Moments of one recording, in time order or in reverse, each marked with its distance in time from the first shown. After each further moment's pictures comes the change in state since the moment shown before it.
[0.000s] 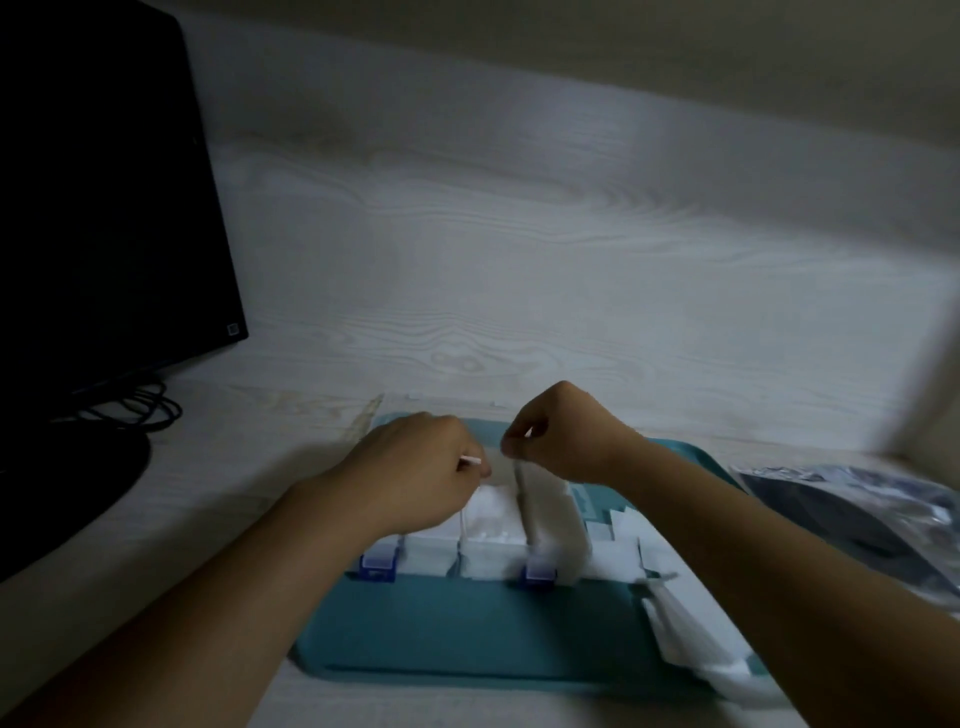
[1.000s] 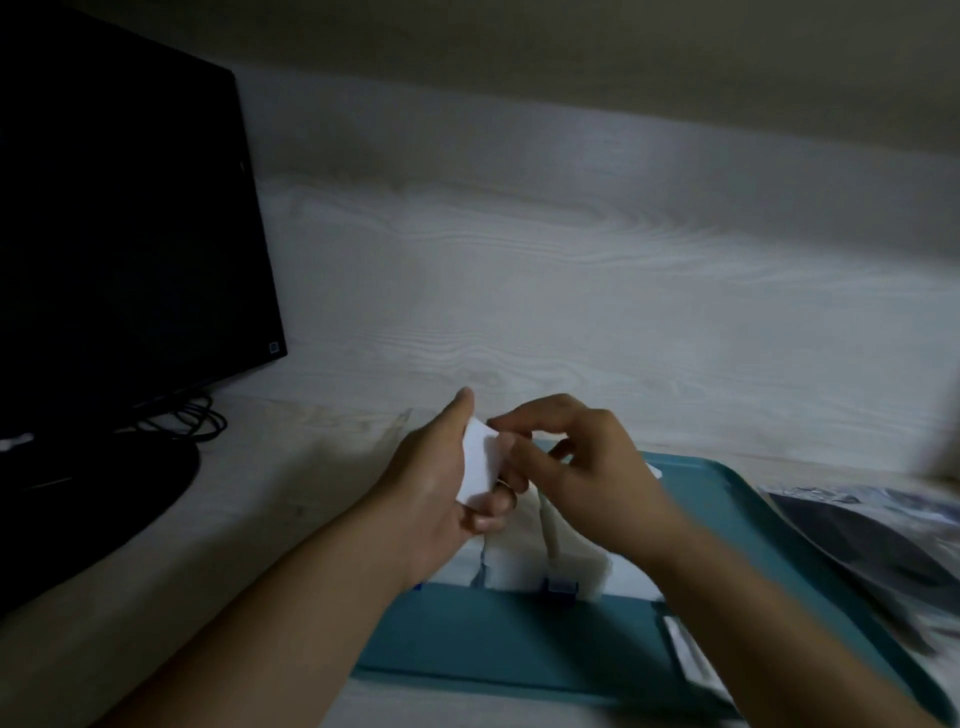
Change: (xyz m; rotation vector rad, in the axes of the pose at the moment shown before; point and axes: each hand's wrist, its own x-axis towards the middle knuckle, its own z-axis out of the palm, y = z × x) left_hand -0.027 0.043 -0.013 -1.576 -0.009 -0.388; right_hand -0.050 -0.026 0.006 0.422 0.241 -0.299
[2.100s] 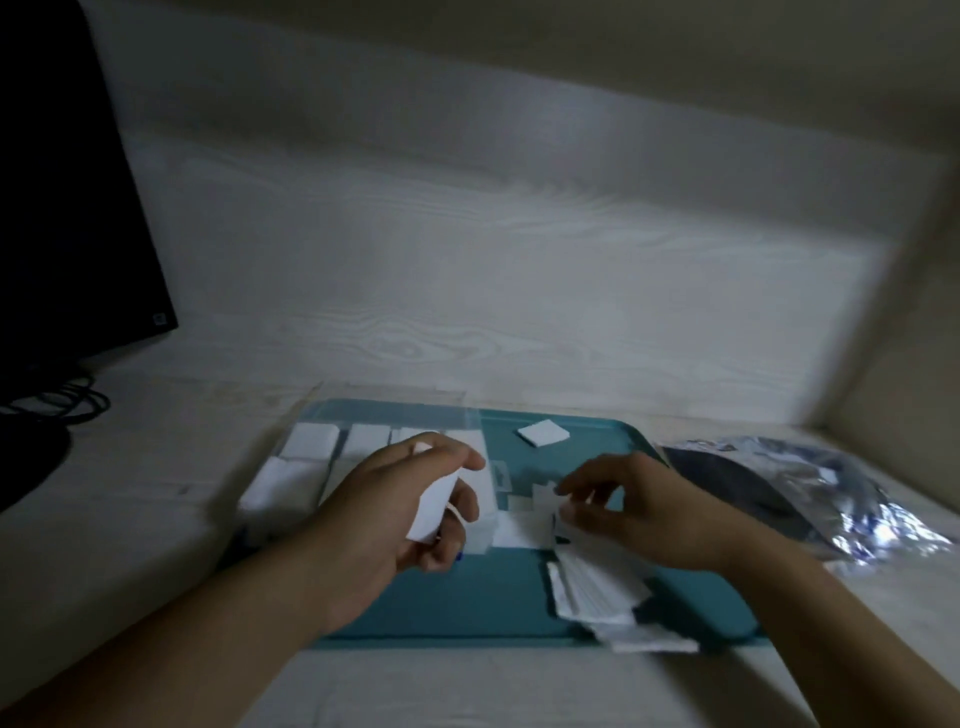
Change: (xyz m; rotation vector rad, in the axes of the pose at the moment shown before) left_hand -0.015 -0.048 0.032 0.207 -0.039 0.065; right_hand -0.071 0.083 -0.106 -0.417 -0.385 0.286
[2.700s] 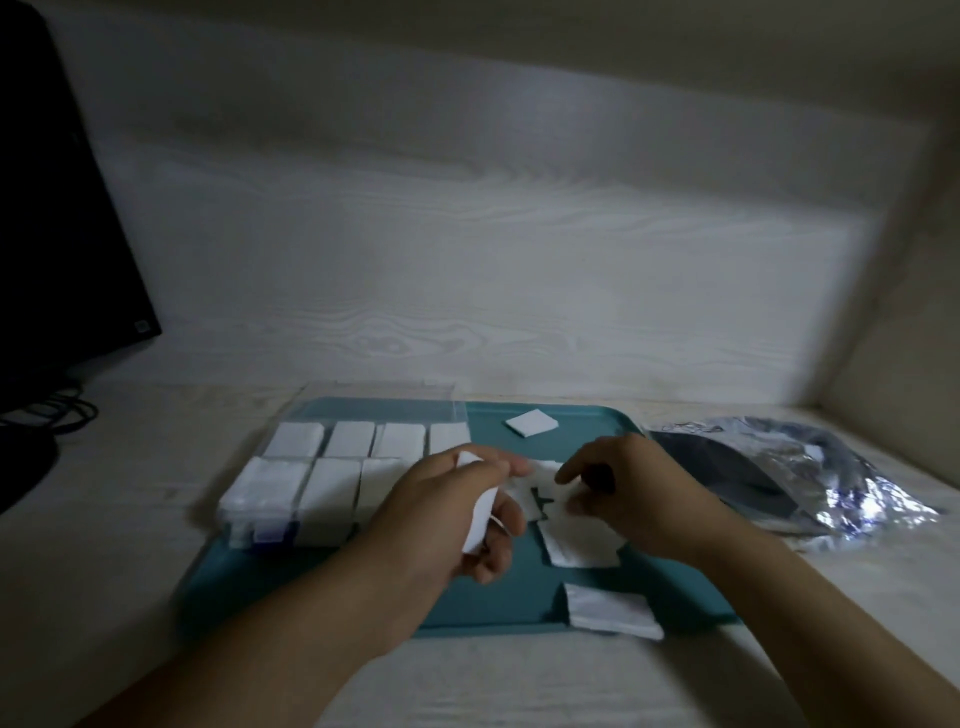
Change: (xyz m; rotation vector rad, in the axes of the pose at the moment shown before) left_hand 0.006 -0.016 0.043 -0.012 -0.046 0.004; right_hand -0.006 -0.003 0.004 -0.001 0.158 0.076
